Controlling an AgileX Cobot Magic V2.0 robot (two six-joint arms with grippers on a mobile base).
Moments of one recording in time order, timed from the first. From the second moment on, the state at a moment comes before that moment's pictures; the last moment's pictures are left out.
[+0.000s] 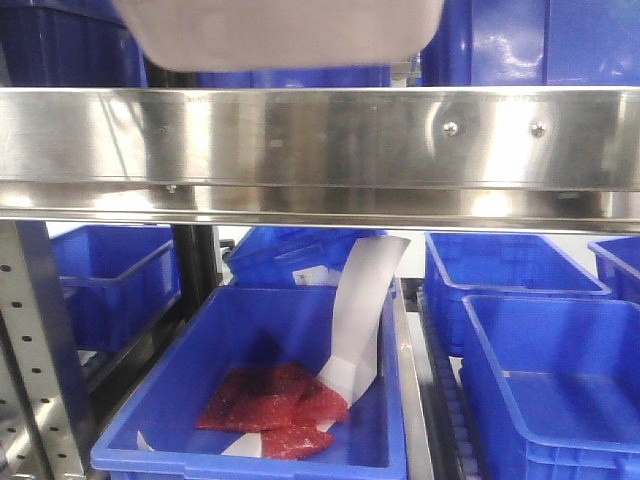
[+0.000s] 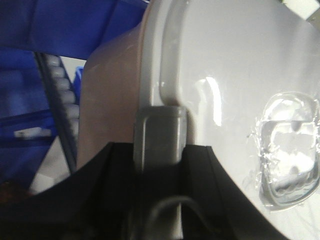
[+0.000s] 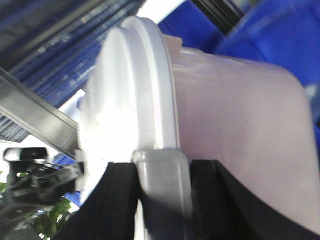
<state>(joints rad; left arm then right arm) 0.08 1.77 -1.77 -1.17 0.96 0.73 0.01 1.70 -1.43 1.76 0.83 -0.95</state>
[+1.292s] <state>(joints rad) 0.05 1.77 -1.78 -1.06 1.01 0.79 -0.04 1.73 -1.56 1.40 0.90 -0.94</state>
